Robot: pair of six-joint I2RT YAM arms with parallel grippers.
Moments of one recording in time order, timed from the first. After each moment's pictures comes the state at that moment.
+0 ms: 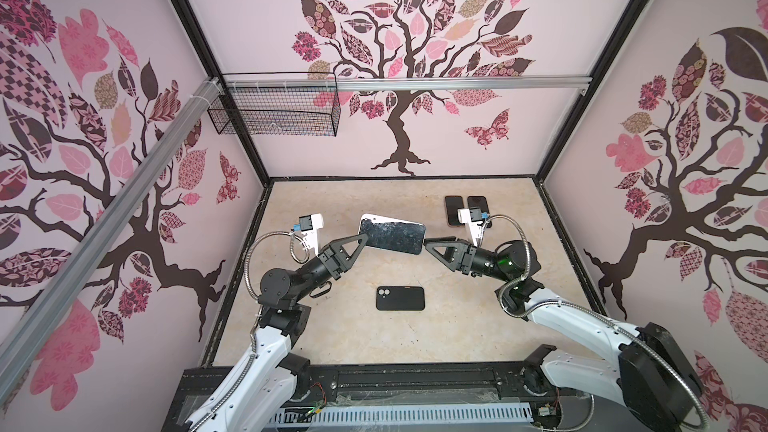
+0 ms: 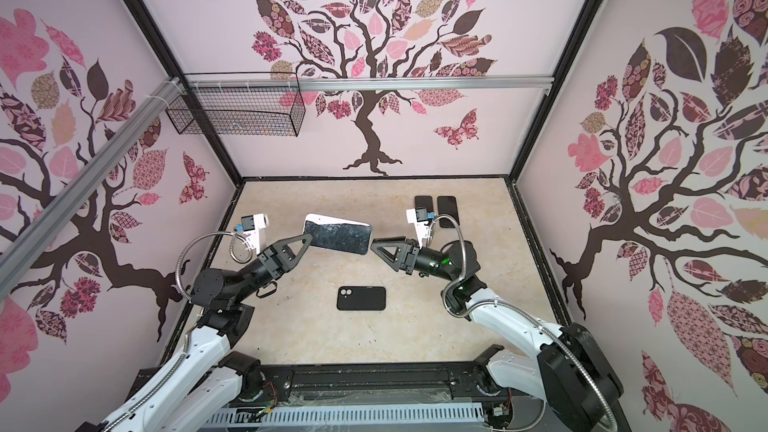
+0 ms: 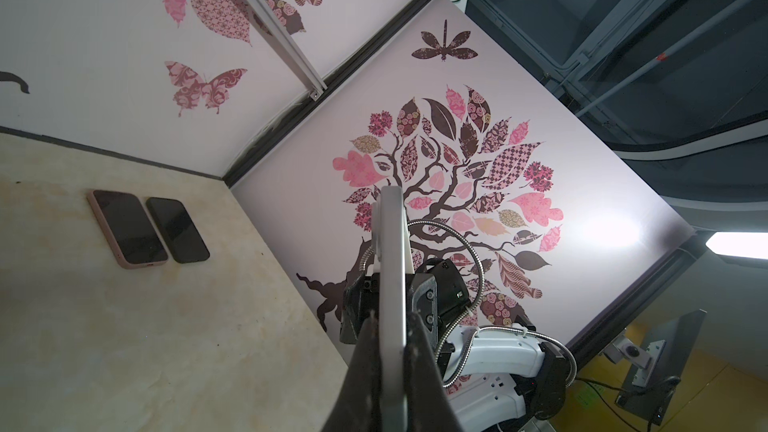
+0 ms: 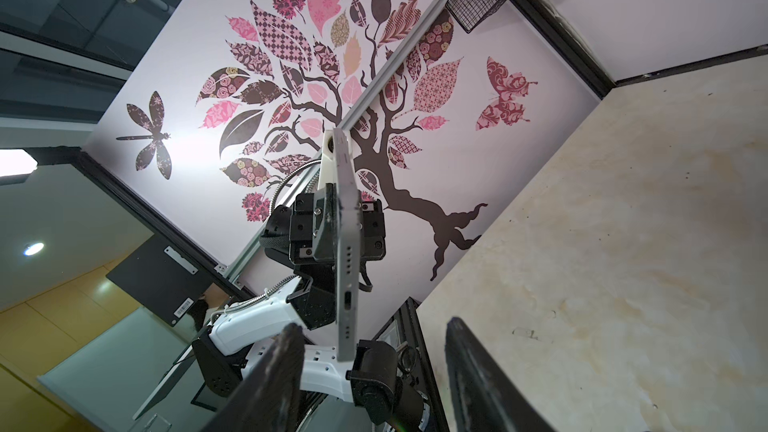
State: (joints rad) left arm -0.31 0.76 0.43 0.78 0.68 -1.17; right arm 0.56 1.16 0.53 0.97 -0.74 1.07
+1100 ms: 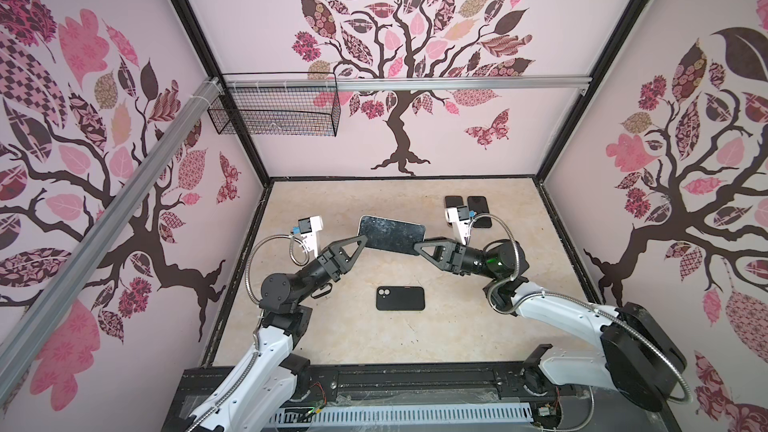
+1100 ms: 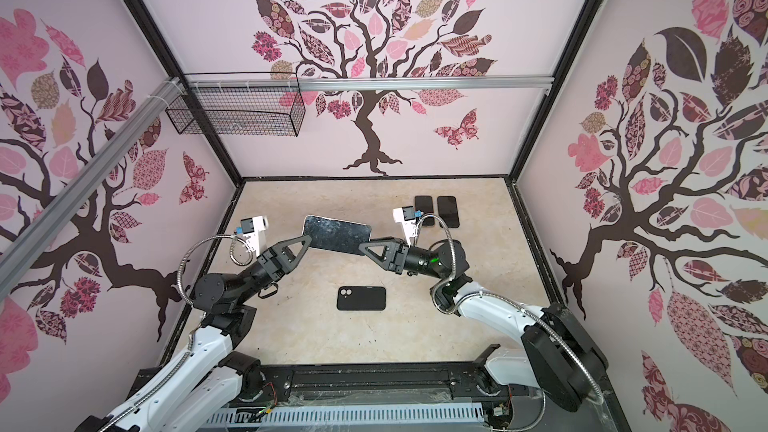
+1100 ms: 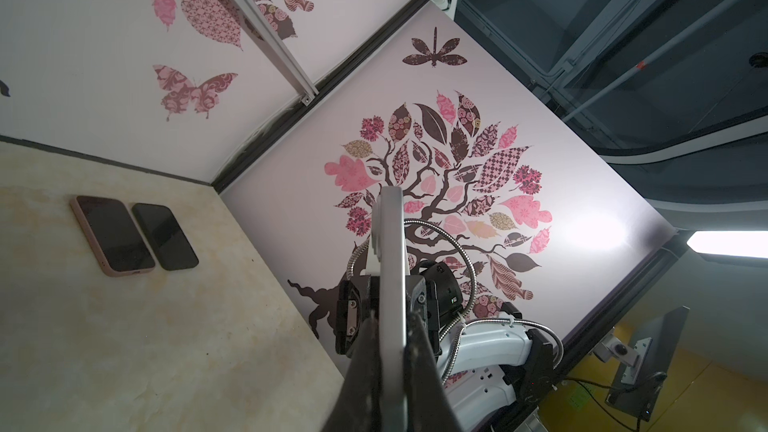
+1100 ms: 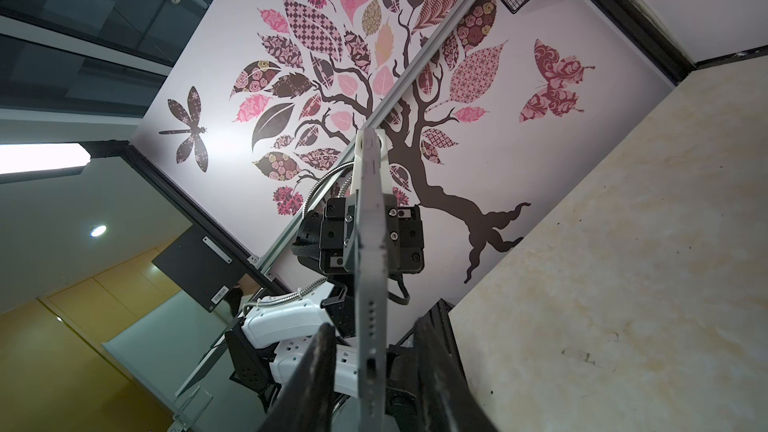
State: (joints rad) left arm -0.31 0.78 0.38 0.88 0.67 -1.21; right arm 0.65 1.28 0.58 1.11 -0.73 1.14
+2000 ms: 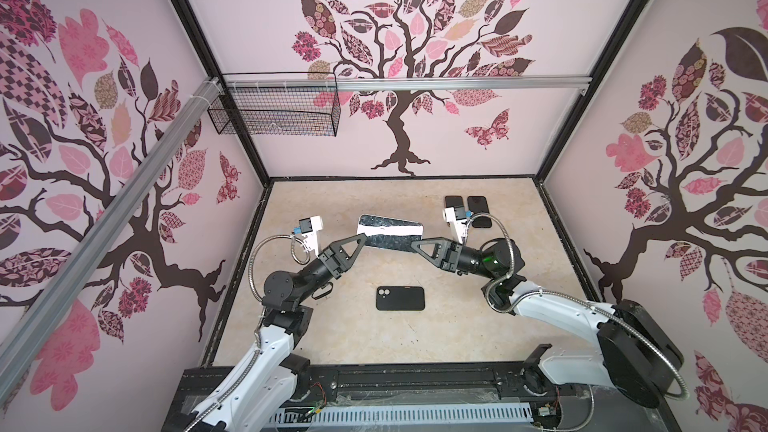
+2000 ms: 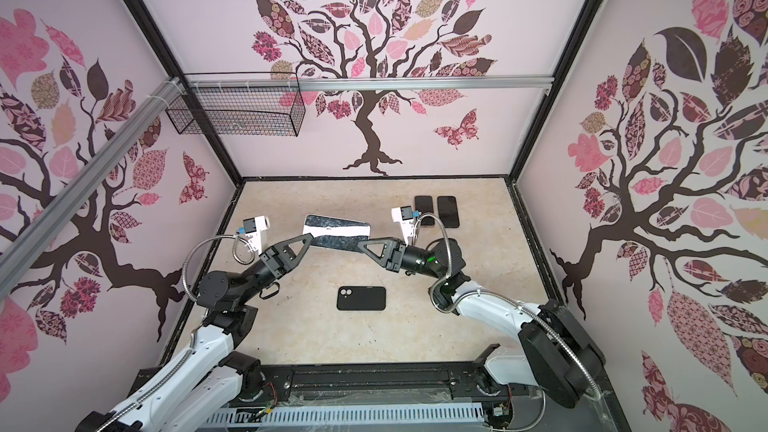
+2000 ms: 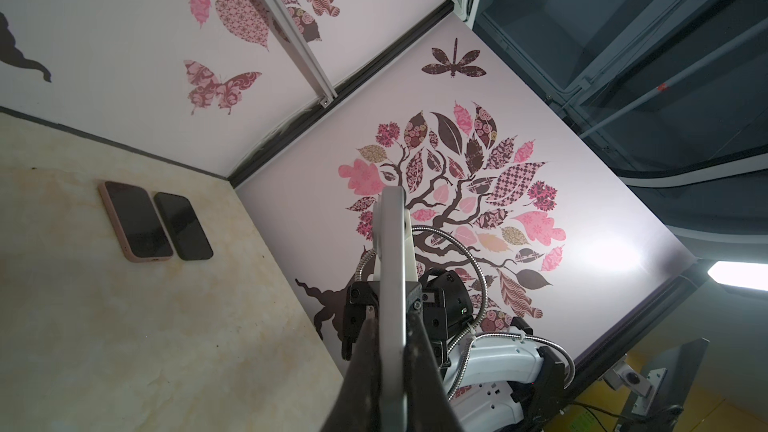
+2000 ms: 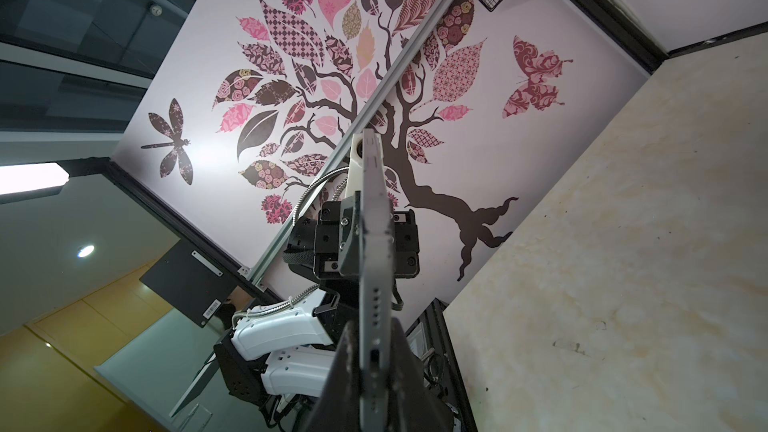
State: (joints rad) left arm -0.30 0.80 0.38 0.85 0.64 -1.22; right arm 0.65 1.29 0.59 1.05 -0.69 1.13
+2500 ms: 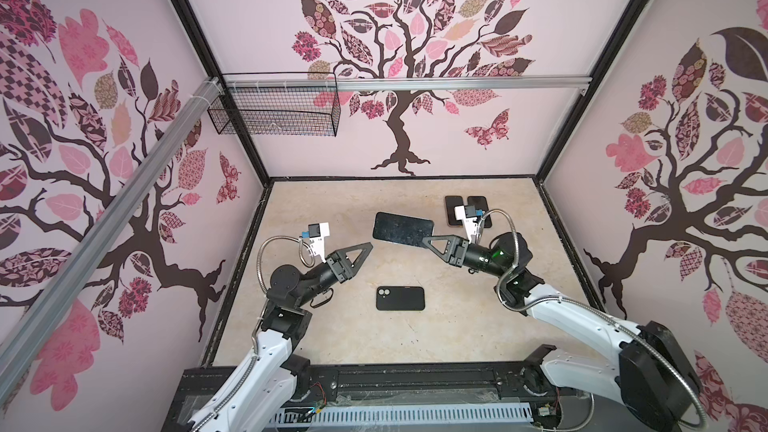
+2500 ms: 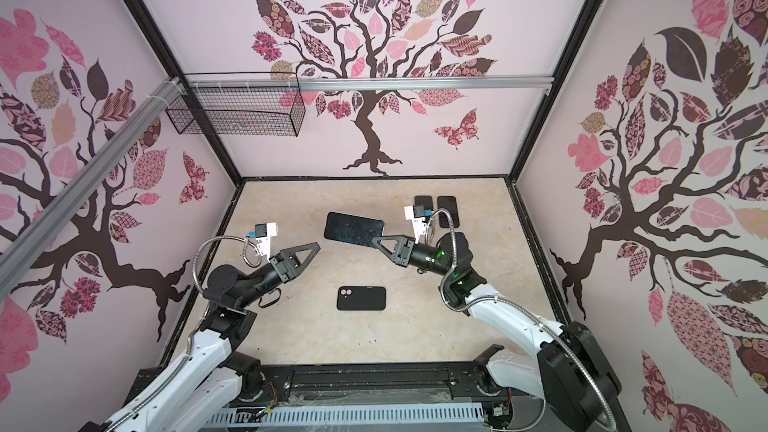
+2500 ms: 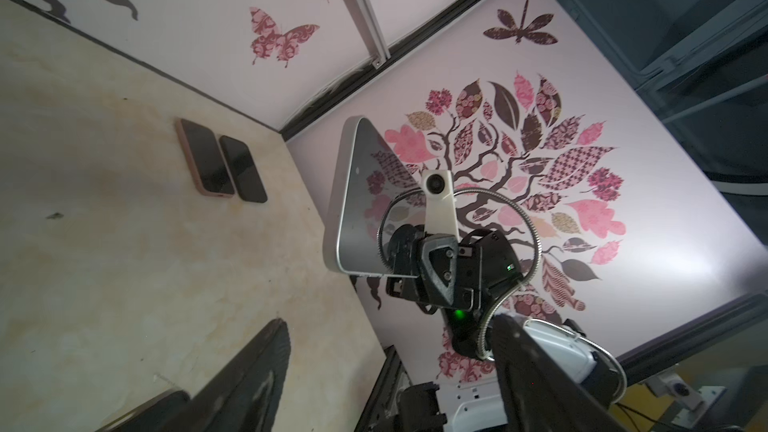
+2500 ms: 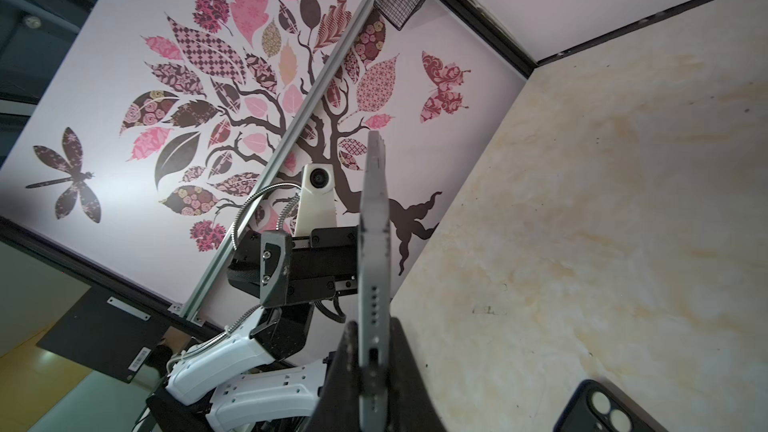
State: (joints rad) left arm -0.30 0.73 0.37 0.51 0.66 -1.08; right arm 0.55 1.15 0.59 0.67 -0.65 1.00
